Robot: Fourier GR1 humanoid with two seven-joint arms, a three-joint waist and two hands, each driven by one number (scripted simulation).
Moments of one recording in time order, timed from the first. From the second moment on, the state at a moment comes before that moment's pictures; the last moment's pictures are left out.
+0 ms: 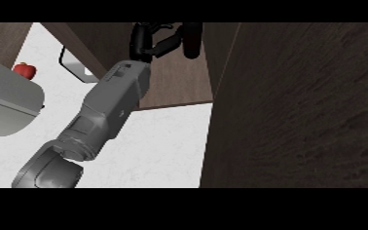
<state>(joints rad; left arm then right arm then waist) -1.19 0.06 -0.07 -0.14 0.45 0.31 -0.63 0.33 -0.54 0.61 -2.50 -0.03 -0.39 -0.01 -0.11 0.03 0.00</state>
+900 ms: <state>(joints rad) -1.18 0.00 -0.05 -0.22 0.49 0.14 -0.60 0.39 -0.57 0.58 -2.52 -0.03 -0.42 0.02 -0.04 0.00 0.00</state>
